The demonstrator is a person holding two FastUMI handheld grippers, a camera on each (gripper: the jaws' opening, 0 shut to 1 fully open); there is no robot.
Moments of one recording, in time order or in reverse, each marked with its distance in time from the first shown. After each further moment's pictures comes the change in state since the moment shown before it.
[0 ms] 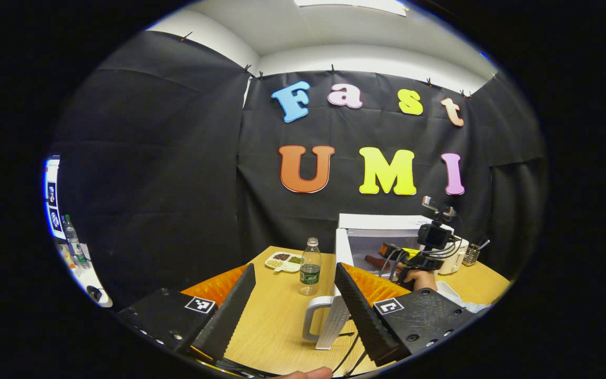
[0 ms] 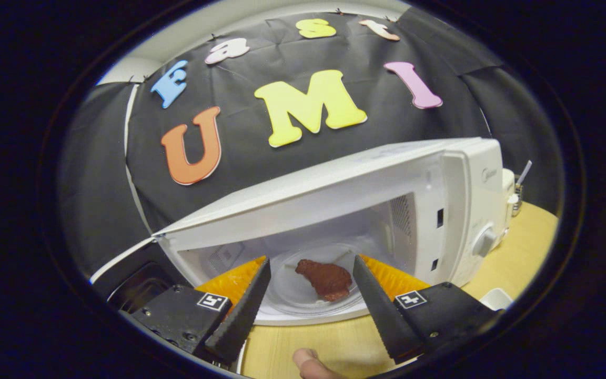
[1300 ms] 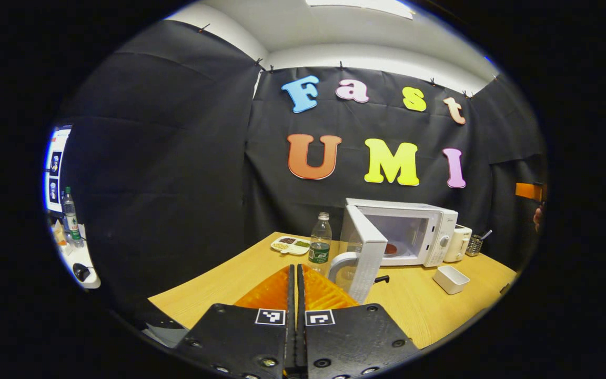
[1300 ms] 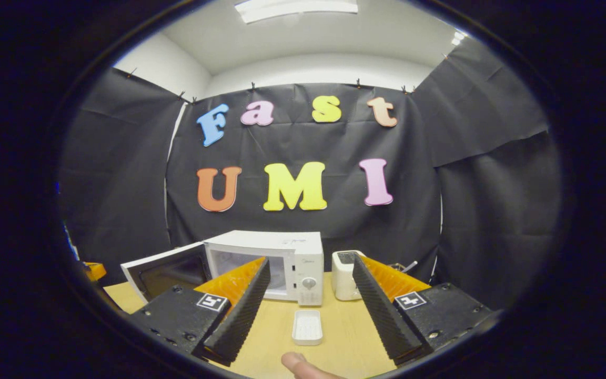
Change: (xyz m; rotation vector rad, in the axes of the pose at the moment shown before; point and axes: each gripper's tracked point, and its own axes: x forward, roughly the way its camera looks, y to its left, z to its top) left arm -0.010 0.021 -0.075 -0.031 0.010 -0.011; right arm -0.370 -0.151 0.129 -0.242 -0.225 -0.038
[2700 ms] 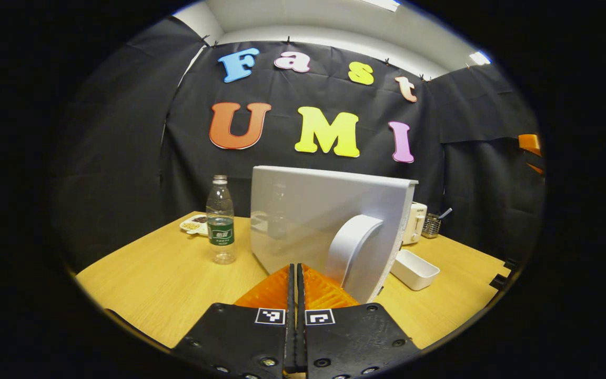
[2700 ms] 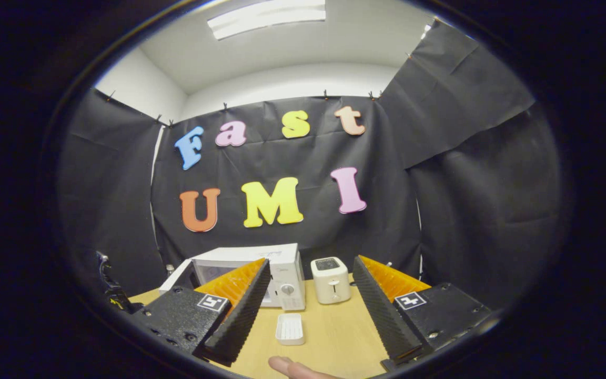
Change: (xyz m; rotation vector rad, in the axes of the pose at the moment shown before) left arm 0.077 -0.176 -0.066 0.001 0.091 -0.356; right arm -0.035 -0.063 0.013 0.082 -0.083 -0.056
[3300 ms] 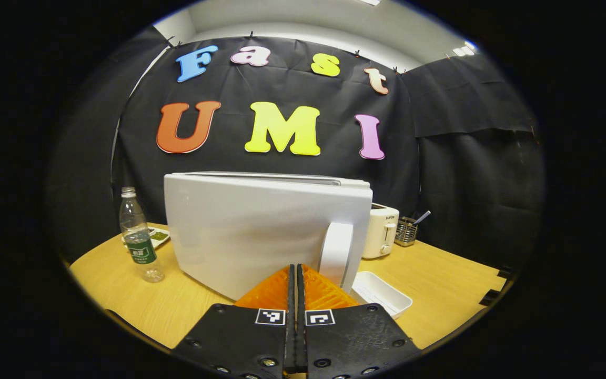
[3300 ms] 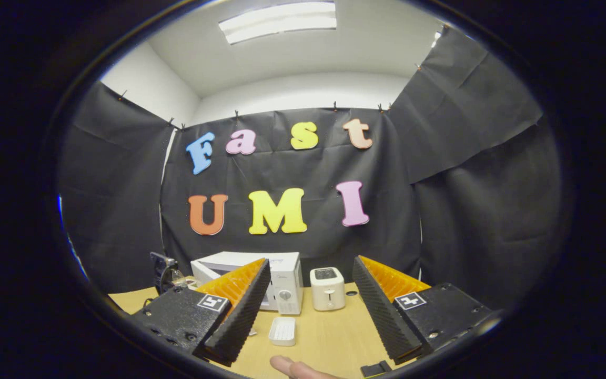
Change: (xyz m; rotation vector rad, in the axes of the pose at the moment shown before) left arm 0.098 -0.114 0.014 0.029 0.002 -0.125; right arm -0.030 -0.023 0.038 -0.051 -0.066 0.021
